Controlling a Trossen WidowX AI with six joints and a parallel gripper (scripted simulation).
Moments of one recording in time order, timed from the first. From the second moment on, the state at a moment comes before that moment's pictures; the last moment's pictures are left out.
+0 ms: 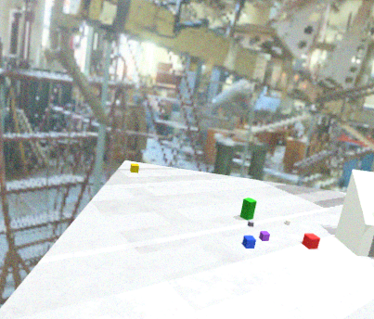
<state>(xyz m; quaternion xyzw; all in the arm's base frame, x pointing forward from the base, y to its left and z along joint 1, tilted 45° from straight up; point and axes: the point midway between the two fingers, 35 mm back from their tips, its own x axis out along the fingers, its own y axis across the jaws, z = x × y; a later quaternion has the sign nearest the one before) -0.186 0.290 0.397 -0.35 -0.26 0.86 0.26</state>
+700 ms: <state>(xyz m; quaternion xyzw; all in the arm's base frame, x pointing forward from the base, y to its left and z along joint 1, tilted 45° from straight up) -0.028 0.362 0.281 -0.44 -0.03 0.81 0.39</state>
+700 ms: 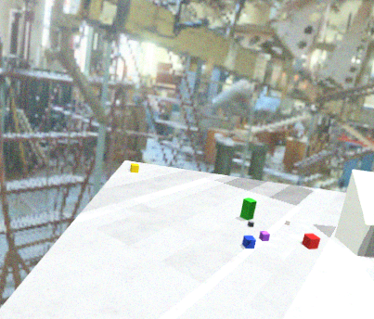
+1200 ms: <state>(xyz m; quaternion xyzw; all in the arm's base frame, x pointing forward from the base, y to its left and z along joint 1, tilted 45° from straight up) 0.093 0.343 0.198 -0.43 0.16 0.76 0.47</state>
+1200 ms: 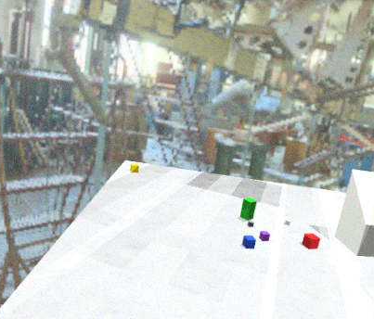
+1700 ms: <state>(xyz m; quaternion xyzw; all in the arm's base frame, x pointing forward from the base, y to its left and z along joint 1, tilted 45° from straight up) 0.184 0.272 0.124 -0.35 0.34 0.68 0.54</state>
